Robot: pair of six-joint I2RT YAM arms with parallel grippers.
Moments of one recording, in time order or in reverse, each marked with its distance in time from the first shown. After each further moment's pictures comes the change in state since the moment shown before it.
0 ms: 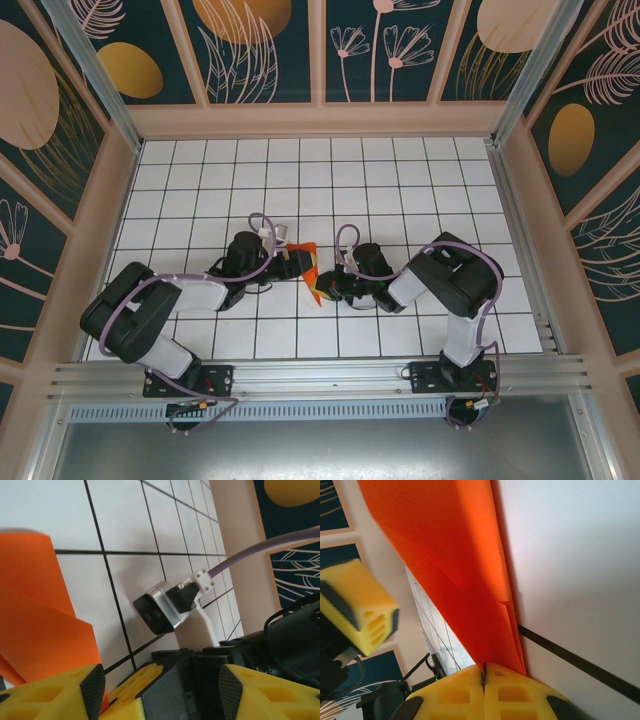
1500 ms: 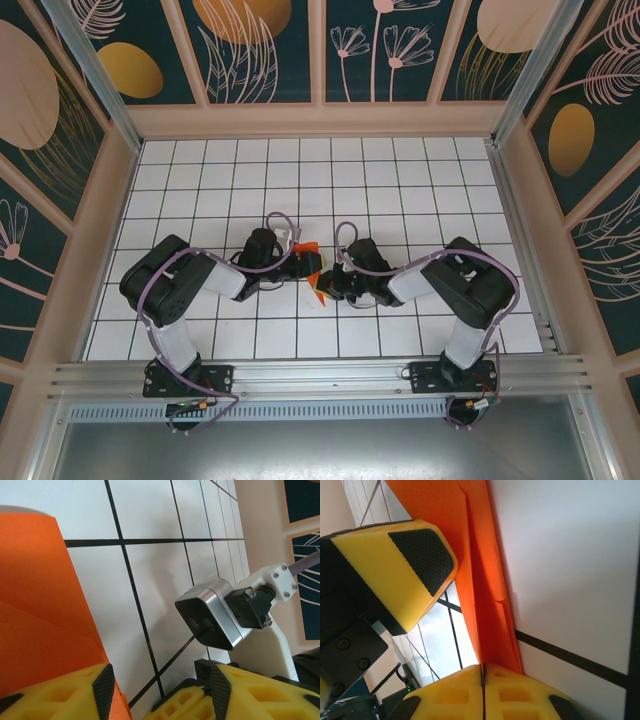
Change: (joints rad) left arm -0.010 0.258 0.109 0.077 0.047 0.027; right arm 0.021 -0.110 0.061 -0.323 0.097 -0.123
